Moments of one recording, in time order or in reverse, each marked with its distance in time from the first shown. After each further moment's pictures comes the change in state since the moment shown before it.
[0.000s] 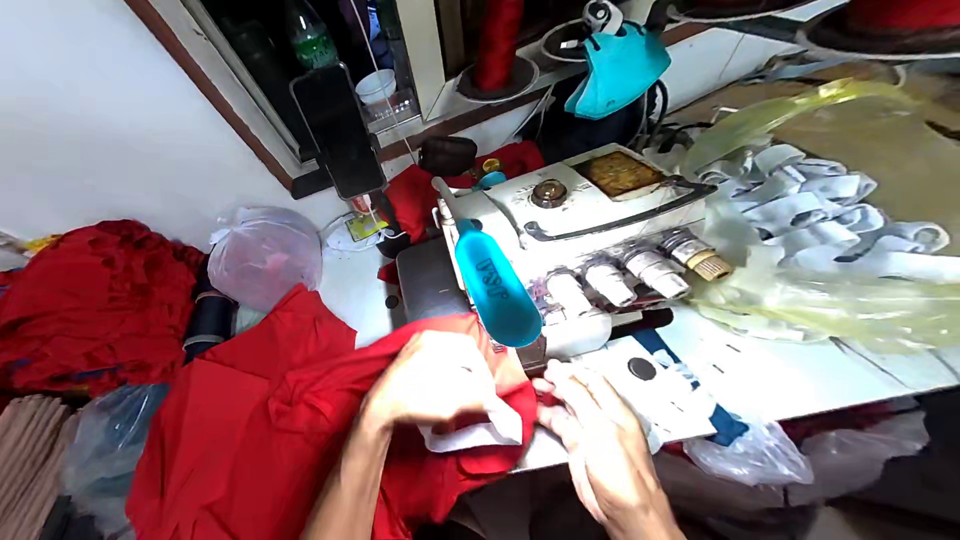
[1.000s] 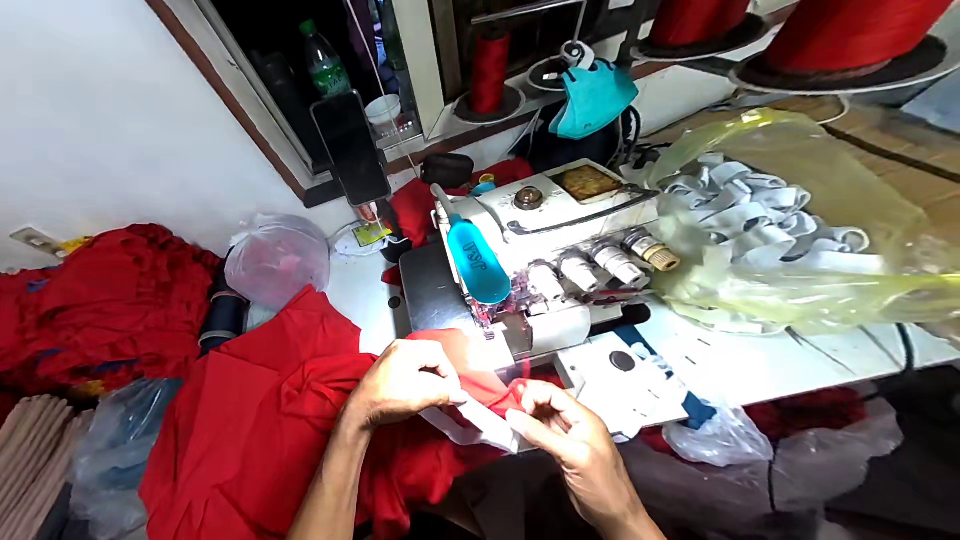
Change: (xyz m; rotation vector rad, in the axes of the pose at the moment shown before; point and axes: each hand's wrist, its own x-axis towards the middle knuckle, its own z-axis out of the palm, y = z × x) left_hand -0.037 -0.015 0.000 -0.080 0.079 0.018; right_hand -0.010 0.027 -0.027 -0.016 -0.391 -0.266
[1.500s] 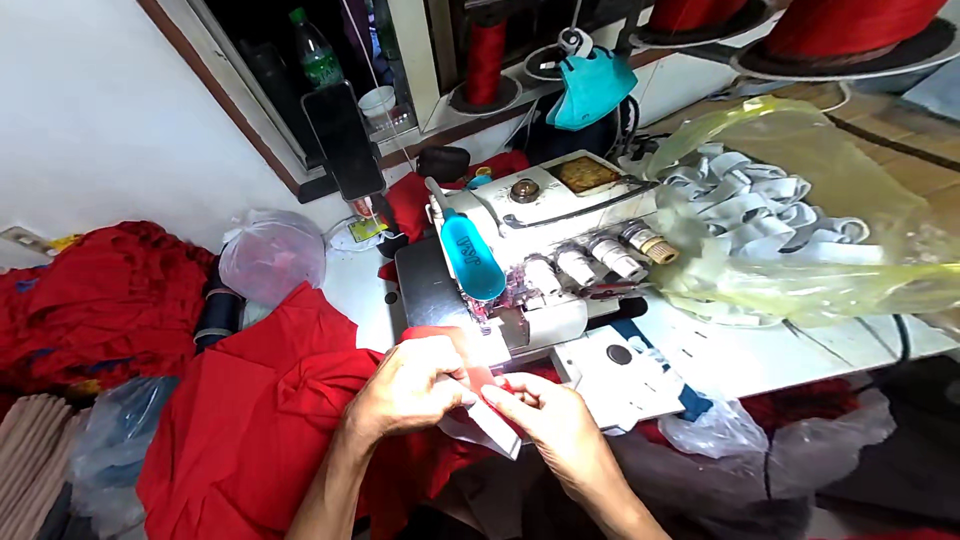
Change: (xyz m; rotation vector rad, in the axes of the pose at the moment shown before) left_hand 0.004 0.025 0.009 0.295 -0.039 0.024; right_hand 0.012 -0.015 0.011 -0.317 -0.025 0.169
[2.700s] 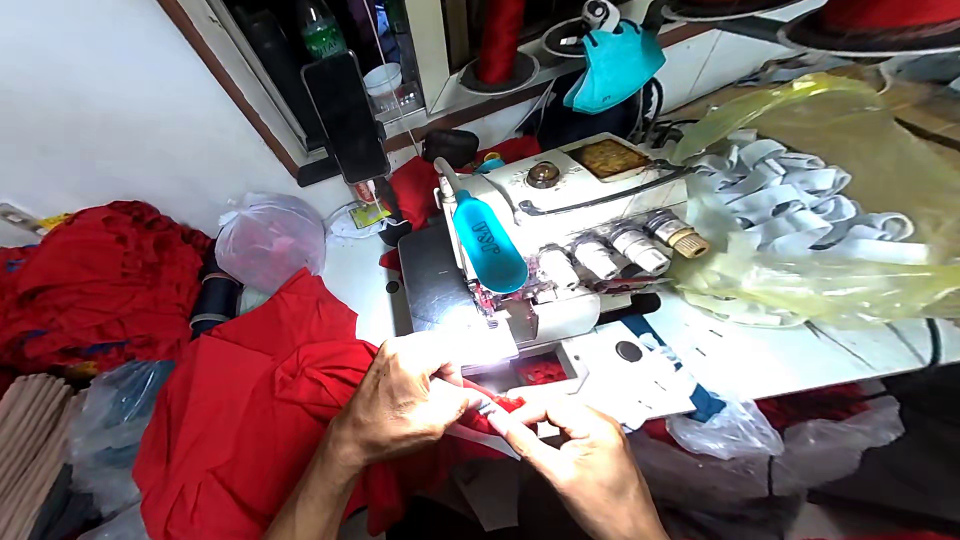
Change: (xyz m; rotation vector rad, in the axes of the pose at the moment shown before) left_hand -0.016 0.026 -0.001 0.025 0.331 0.102; right_hand -0.020 -0.004 -0.002 -0.182 0.070 -0.456
